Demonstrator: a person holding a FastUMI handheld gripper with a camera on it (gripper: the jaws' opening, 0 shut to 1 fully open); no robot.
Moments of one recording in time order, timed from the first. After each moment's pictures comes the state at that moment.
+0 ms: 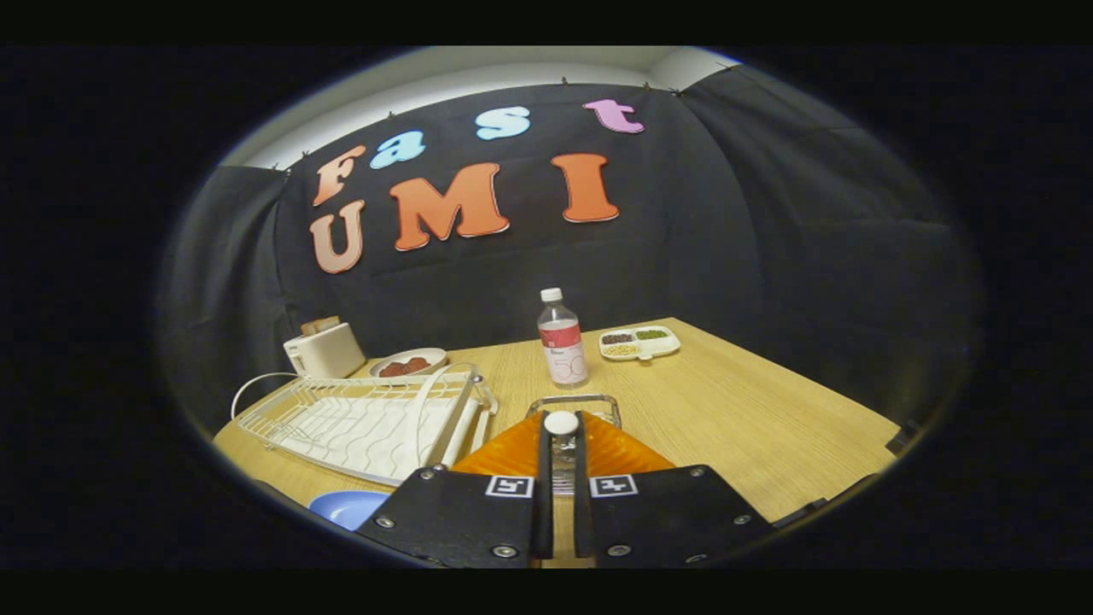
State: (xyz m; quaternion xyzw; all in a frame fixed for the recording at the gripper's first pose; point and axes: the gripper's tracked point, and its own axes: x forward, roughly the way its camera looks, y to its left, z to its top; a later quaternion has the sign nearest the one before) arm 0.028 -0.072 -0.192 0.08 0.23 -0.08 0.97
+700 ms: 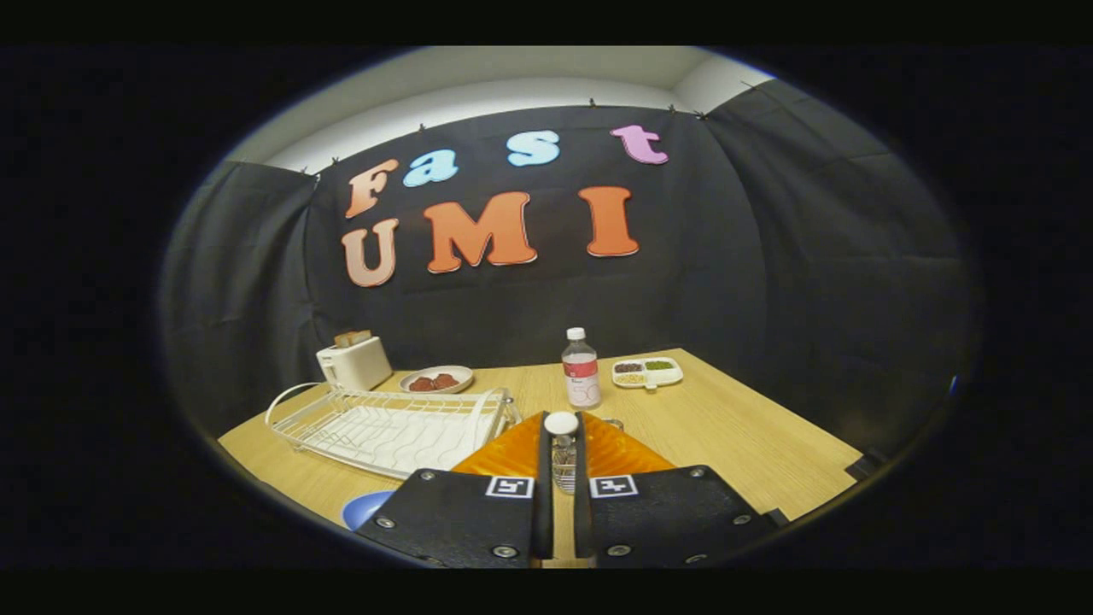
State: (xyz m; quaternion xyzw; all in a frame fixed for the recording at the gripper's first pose) arm -0.011 -0.053 -0.112 0.06 0.19 -0.04 0.98
